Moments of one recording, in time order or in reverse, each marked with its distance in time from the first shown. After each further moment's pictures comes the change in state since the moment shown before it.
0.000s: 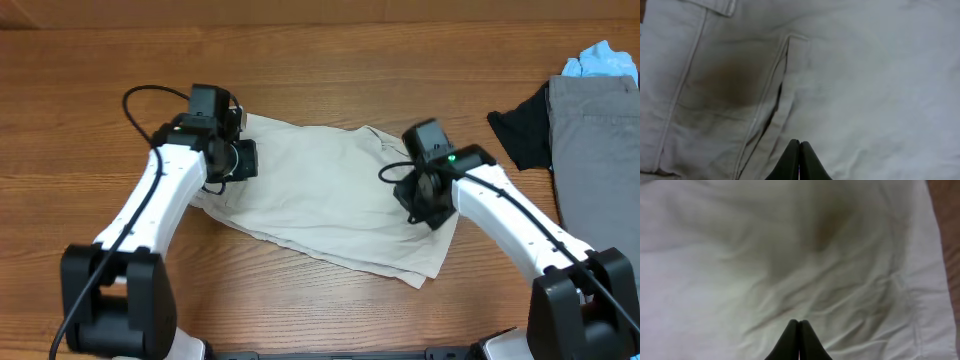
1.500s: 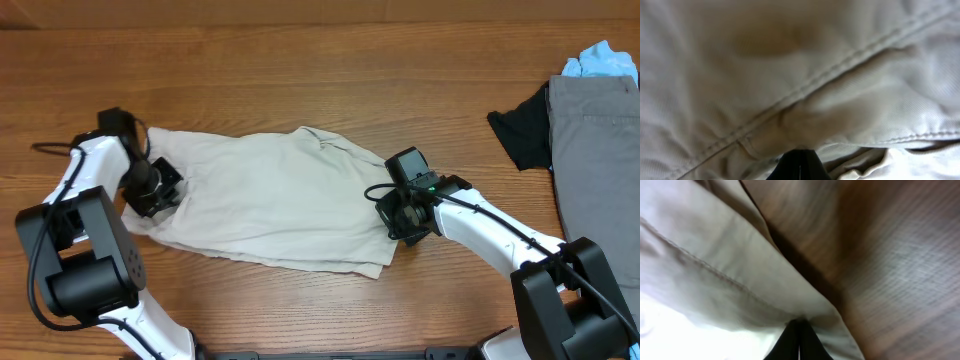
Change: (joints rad) left arm 0.452 0.242 0.055 -0.167 -0.010 -0.272; right arm 0.084 0.022 -0.190 0.332 -0.087 0.186
